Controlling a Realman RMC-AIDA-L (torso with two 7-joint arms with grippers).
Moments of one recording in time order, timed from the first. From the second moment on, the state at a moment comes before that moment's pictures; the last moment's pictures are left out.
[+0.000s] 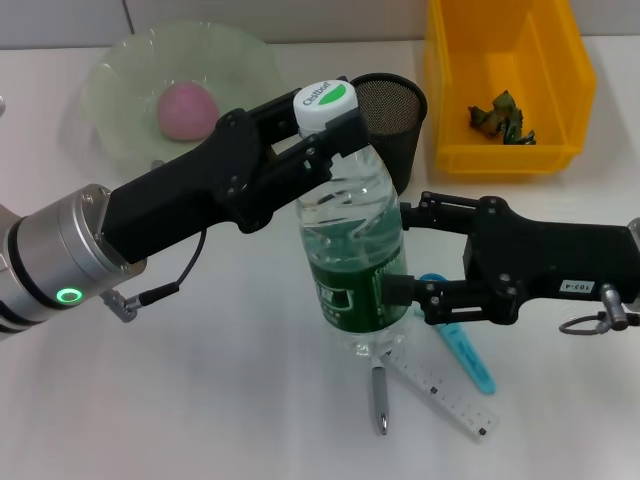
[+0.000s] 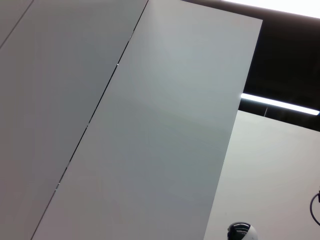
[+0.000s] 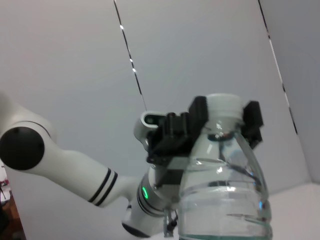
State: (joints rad) left arm -0.58 -2.08 1.24 0.20 1.03 1.86 -1.13; right arm 0.42 2.08 -1.05 -0.66 -1.57 -1.76 1.32
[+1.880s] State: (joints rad) left arm -0.33 -1.99 1.03 0.39 1.03 1.43 -0.71; right arm 0.27 2.08 -0.98 -0.73 -1.61 -1.74 1.35
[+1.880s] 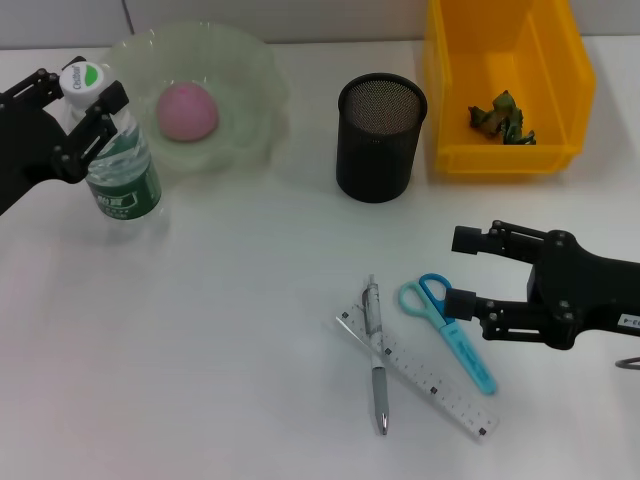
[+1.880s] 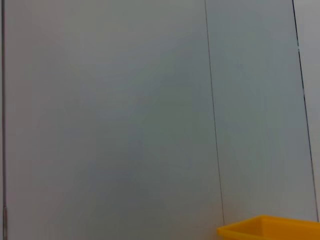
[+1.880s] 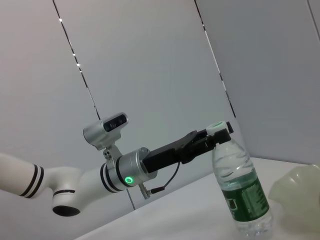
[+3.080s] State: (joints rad) left arm -0.32 -2.02 1.03 0.41 1.03 1.40 -0.70; right arm 0.27 2.08 -0.98 -0.73 -1.63 -1.74 1.35
